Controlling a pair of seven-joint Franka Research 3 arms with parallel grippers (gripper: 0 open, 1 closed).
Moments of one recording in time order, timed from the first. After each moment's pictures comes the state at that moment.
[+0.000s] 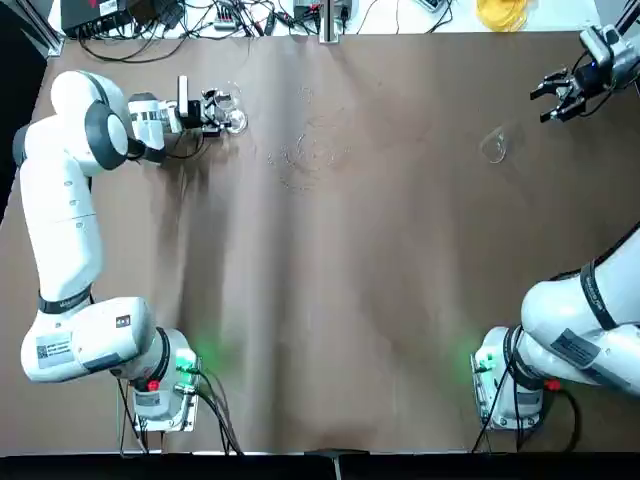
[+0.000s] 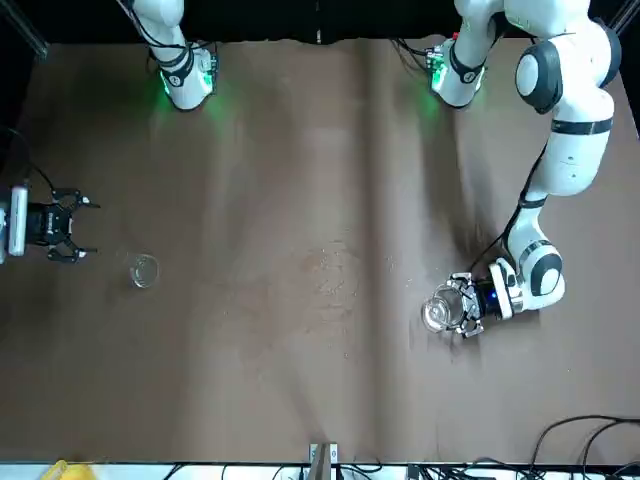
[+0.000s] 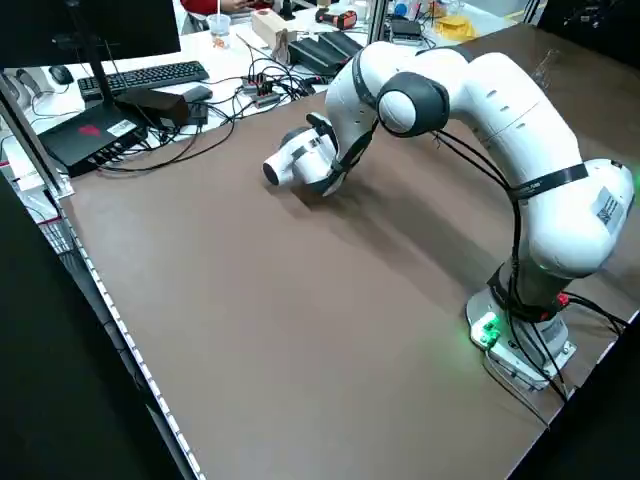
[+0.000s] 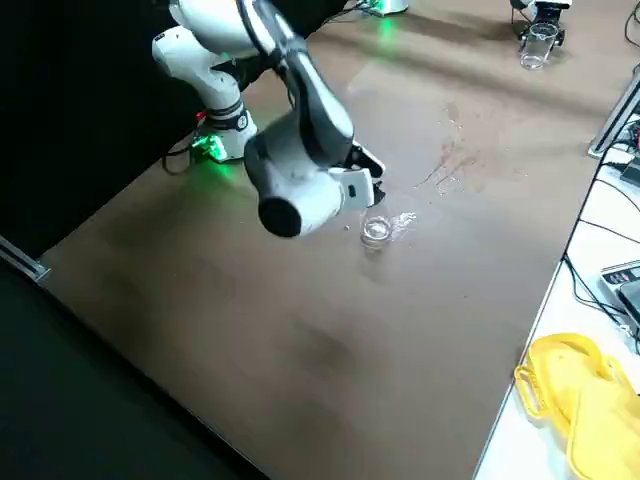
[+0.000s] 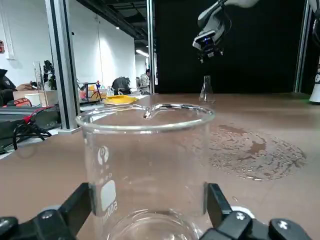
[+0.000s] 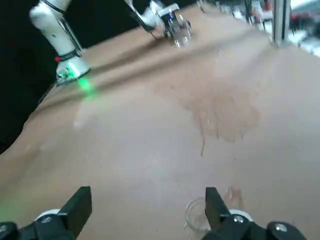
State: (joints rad) left arm 0.19 1.04 -0.03 -1.51 -1.48 1.64 2.59; right arm -0.48 0.48 -0.08 -1.71 0.80 1.43 -2.09
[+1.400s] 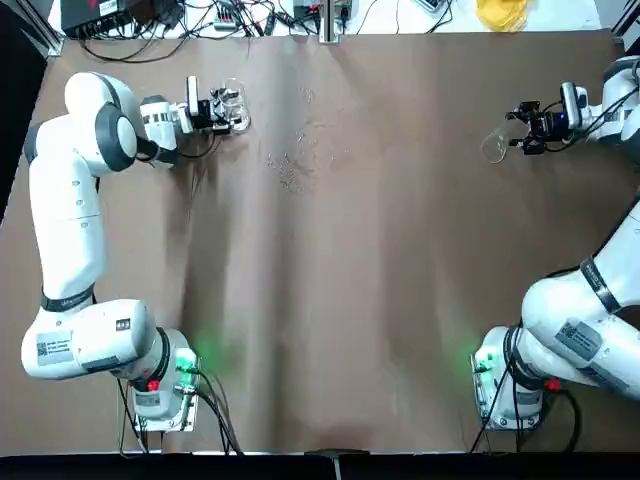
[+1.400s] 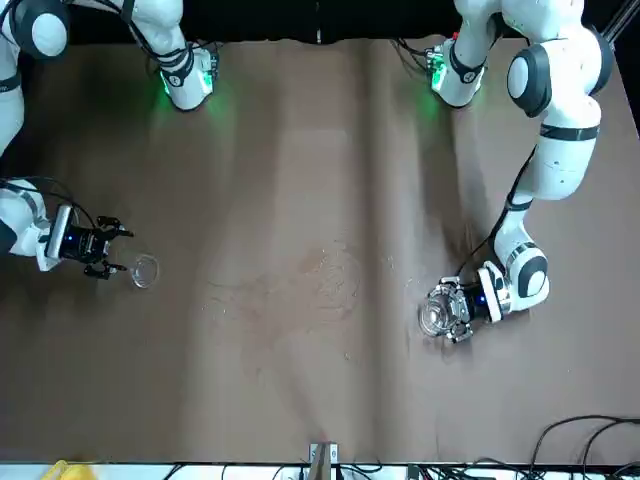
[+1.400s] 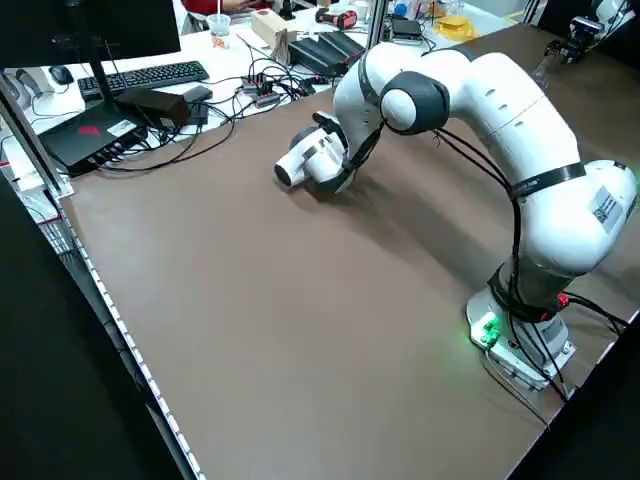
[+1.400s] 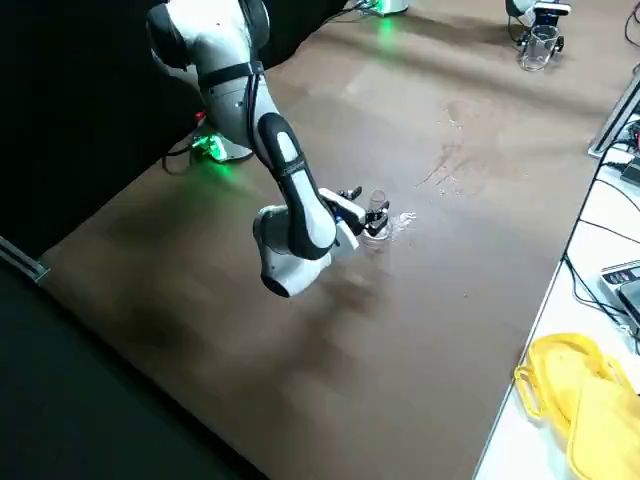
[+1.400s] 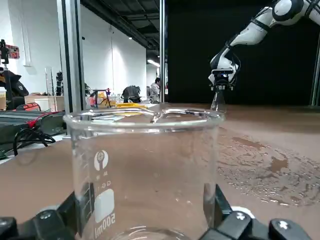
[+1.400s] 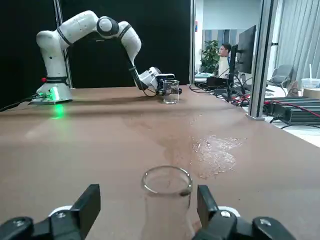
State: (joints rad) left arm 0.13 1.06 -0.03 -1.51 -1.60 1.65 2.59; right arm -0.54 0.79 -0.06 -1.71 1.09 1.39 -2.60
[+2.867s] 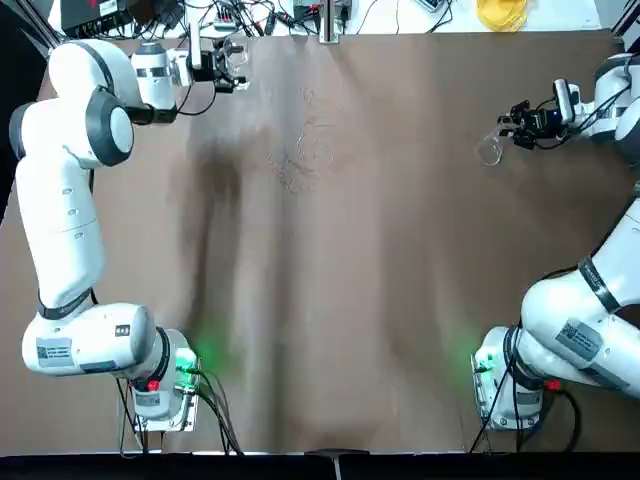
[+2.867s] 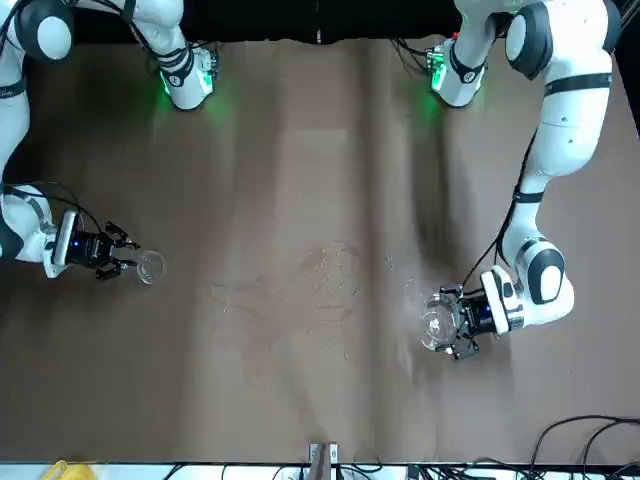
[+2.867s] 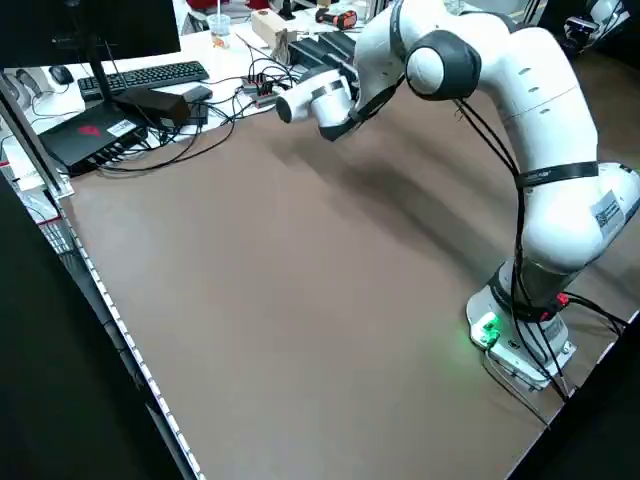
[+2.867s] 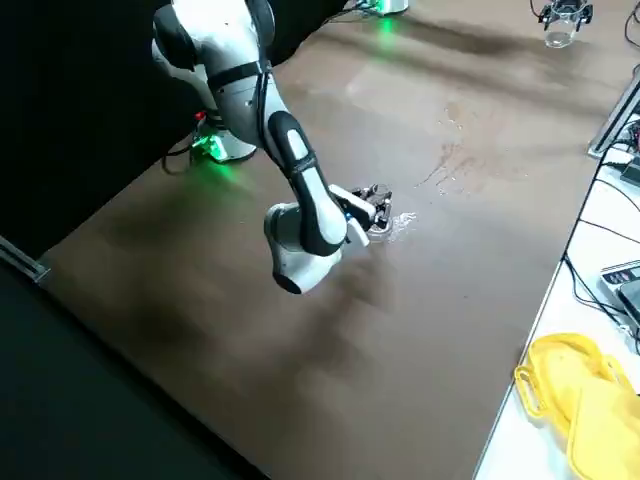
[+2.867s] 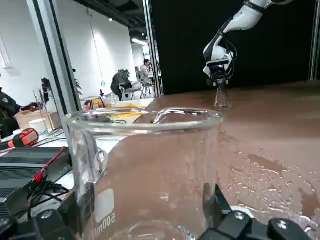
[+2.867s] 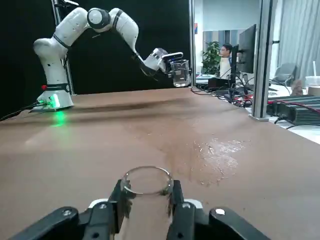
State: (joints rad) left arm 0.02 0.84 -0.03 -1.48 -1.54 1.79 2.46; right arm -0.50 0.79 -0.06 -1.70 1.12 1.39 -2.56
